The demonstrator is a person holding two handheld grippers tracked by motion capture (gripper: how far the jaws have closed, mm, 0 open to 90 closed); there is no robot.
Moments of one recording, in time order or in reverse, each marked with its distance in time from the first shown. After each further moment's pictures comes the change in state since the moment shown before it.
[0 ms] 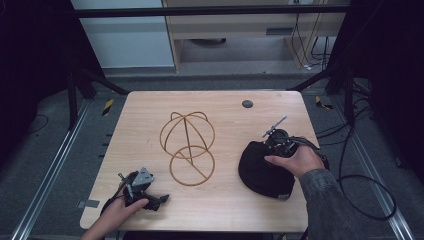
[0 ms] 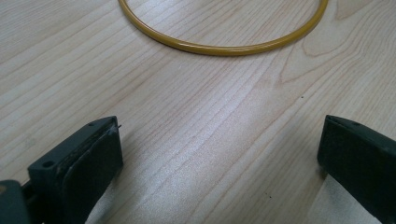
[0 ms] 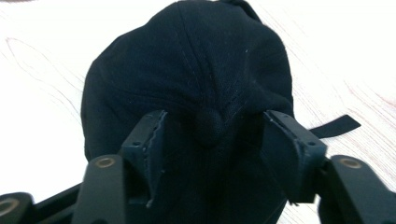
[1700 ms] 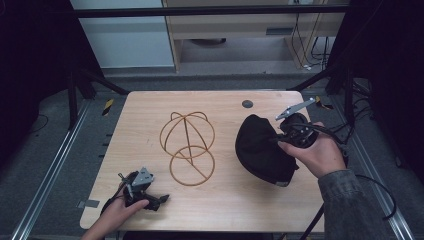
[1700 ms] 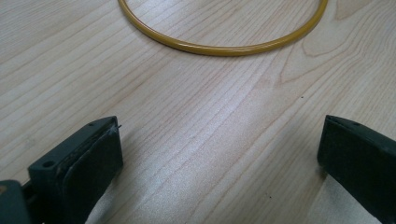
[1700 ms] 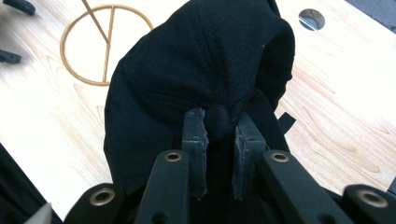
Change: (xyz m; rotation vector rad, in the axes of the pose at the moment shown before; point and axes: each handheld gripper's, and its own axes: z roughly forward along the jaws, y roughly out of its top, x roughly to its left) left arm 0.000 0.000 0.000 -0.004 0.000 0.000; right arm 0.005 0.002 -0.097 -0.276 0.045 0.018
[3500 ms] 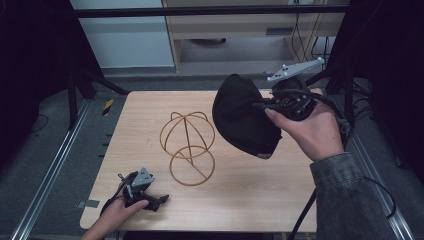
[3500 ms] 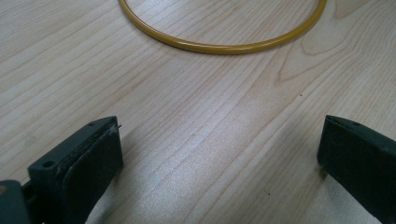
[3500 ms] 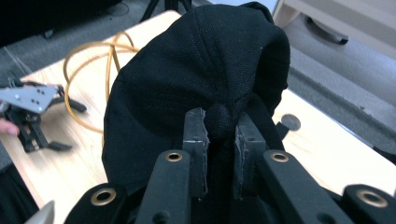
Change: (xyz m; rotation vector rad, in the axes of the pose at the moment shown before) left arm 0.000 -0.001 -0.001 0.002 0.000 -0.001; right arm 0.036 0.079 -0.074 -0.272 -0.014 -0.053
